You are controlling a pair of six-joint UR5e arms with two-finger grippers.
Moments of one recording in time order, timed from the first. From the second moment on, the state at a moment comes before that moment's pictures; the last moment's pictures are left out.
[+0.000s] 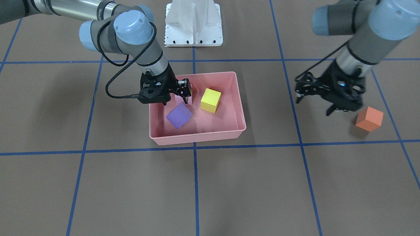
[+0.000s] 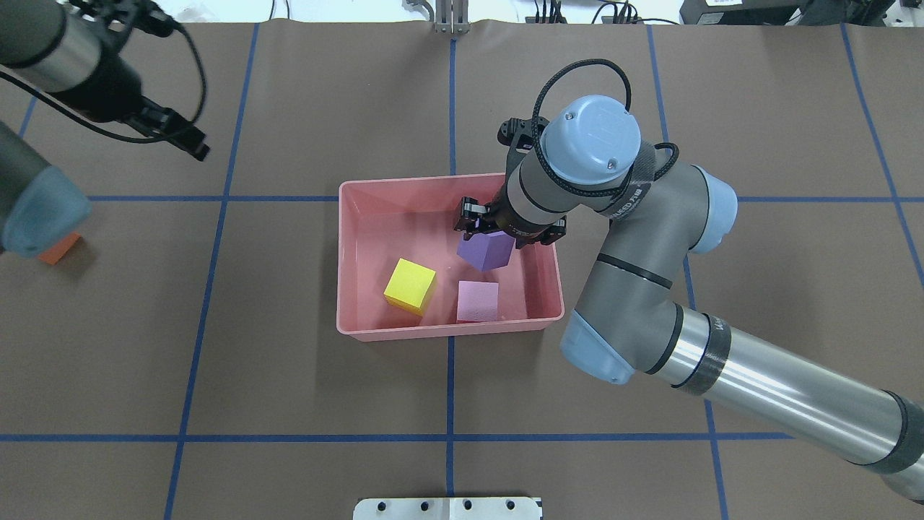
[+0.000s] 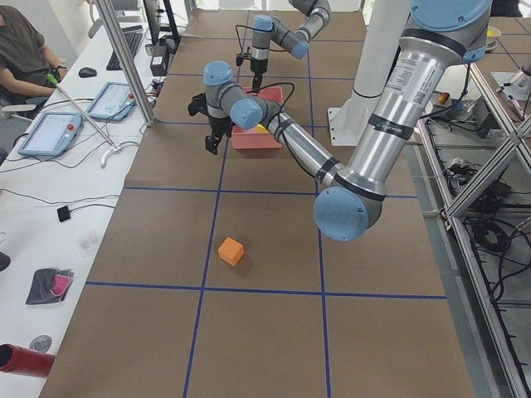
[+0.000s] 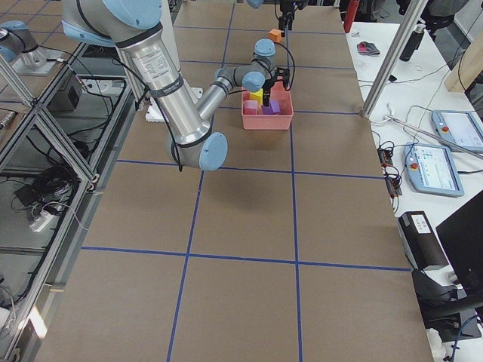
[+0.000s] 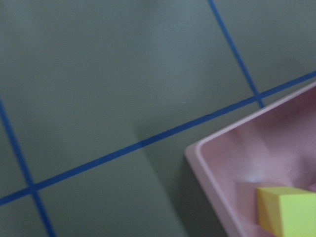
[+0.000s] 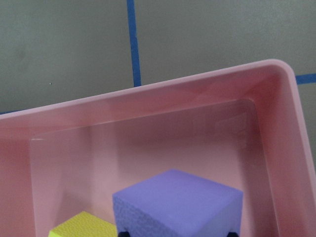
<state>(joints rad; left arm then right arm) -1.10 -1.94 -1.80 -1.60 -2.24 -0.25 0.60 -0.91 1.67 -1.37 1.96 1.32</state>
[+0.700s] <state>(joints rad) -1.24 -1.79 -1.49 -1.84 -2.26 0.22 0.87 -1.04 1.79 -1.39 2.18 1.20</state>
